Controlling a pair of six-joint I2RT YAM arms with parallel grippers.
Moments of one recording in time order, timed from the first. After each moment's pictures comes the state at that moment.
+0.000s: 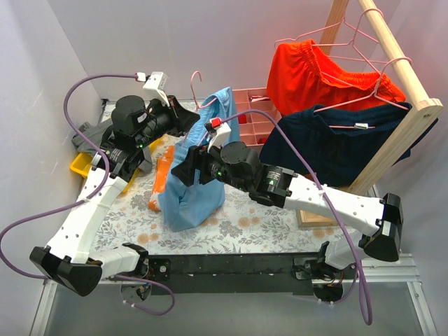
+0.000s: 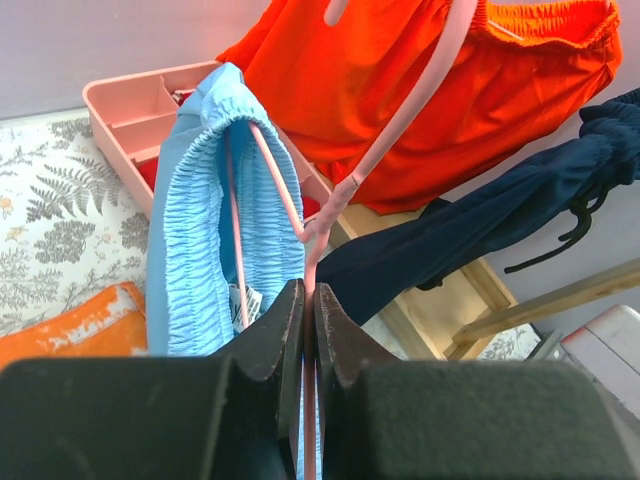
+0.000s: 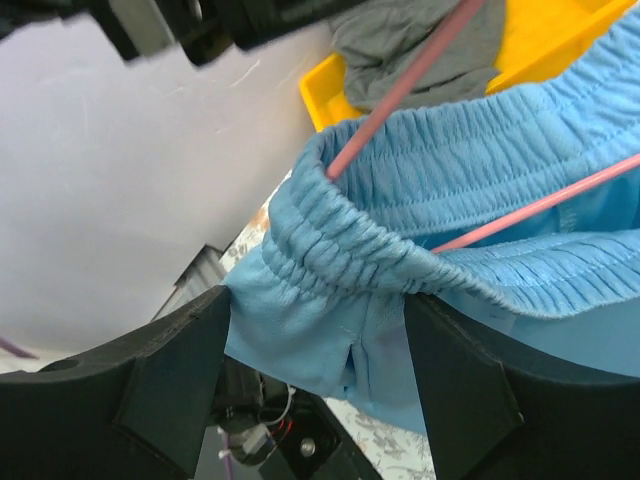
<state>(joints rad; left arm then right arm) -0.41 1.17 1.40 -0.36 0.29 -0.39 1.20 1.43 1.36 -0.12 0.16 0.63</state>
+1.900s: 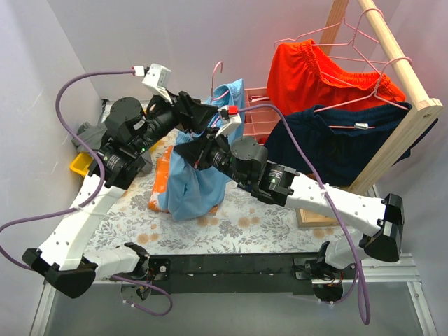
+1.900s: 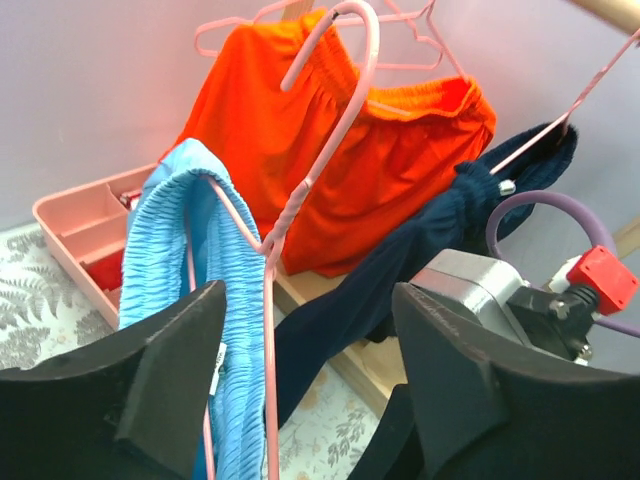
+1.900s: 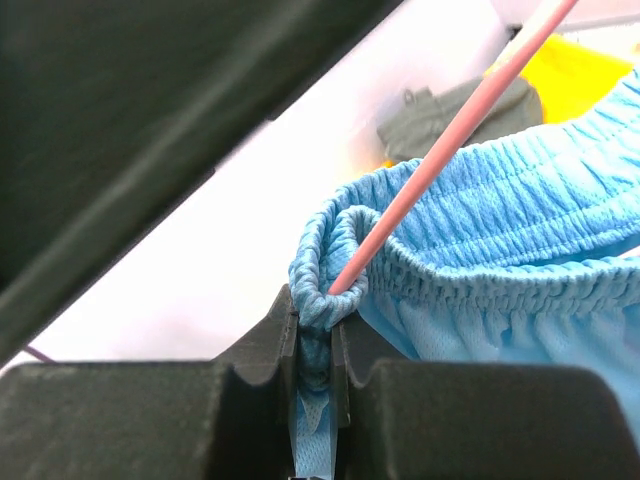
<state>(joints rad) -0.57 1.15 1.47 -0.23 0.19 -0.38 1.18 1.43 1.36 0.09 0.25 0.75</state>
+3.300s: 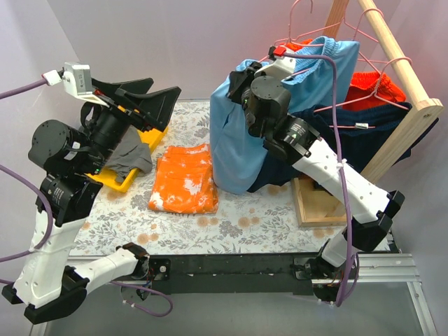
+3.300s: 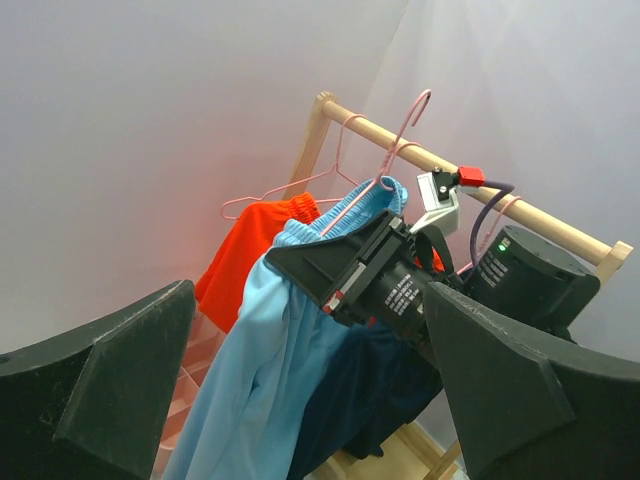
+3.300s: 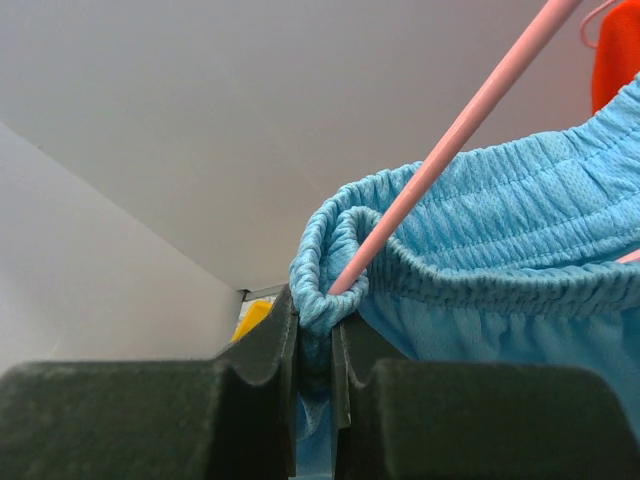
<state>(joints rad) -0.57 0.99 1.67 -0.28 0.03 -0.40 0.96 1.58 1.91 -0.25 0.79 0.53</state>
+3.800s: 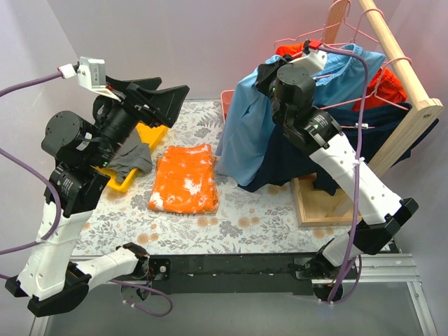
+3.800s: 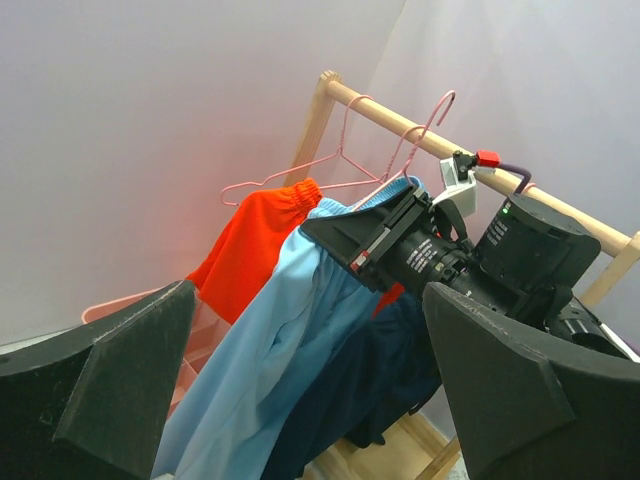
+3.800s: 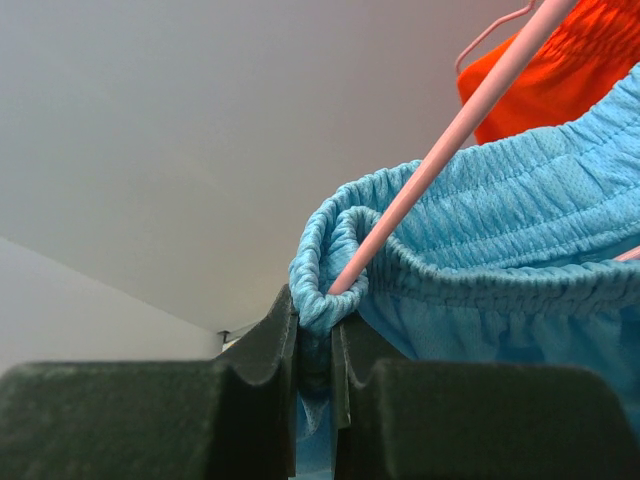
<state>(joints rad) -0.57 1.03 1.67 -0.28 0.04 -0.40 0.77 1.51 1.86 -0.33 0.72 0.67</state>
